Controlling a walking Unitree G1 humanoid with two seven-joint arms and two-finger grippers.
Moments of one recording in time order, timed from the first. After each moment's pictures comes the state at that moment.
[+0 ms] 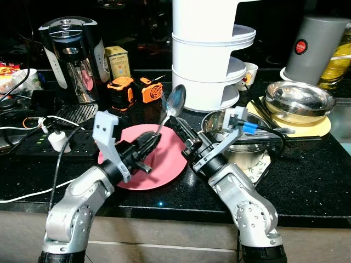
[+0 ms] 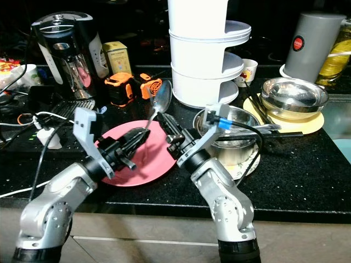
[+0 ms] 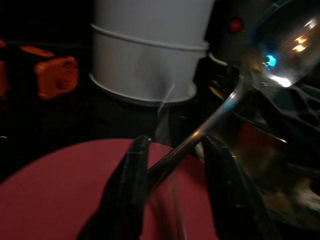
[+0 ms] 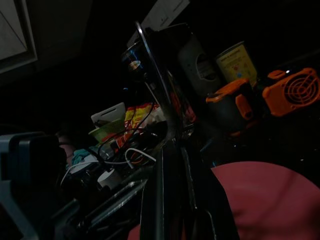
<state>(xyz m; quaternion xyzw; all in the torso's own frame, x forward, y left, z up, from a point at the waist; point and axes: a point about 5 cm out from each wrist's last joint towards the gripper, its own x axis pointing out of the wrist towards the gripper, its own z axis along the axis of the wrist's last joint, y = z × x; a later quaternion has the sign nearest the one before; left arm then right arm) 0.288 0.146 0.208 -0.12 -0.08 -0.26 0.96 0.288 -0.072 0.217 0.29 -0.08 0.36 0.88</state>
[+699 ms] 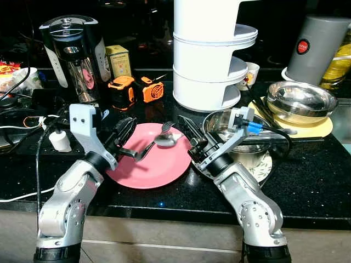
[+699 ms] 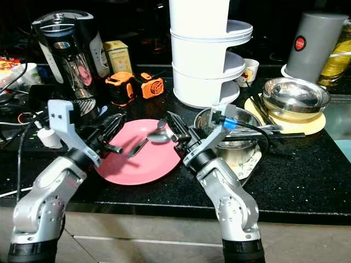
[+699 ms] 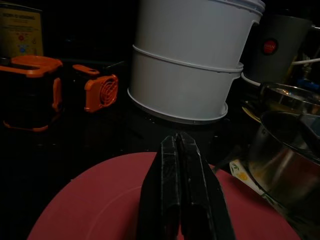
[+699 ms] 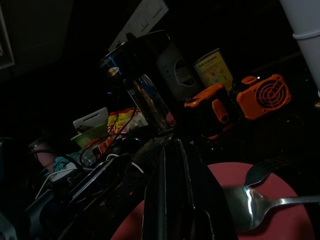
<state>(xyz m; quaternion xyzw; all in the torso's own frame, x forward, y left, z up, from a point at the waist) 0.292 0.157 0.214 -0.12 -0.10 -0.21 0.96 0.290 -0.082 0.216 0.29 -0.08 0.33 0.89</state>
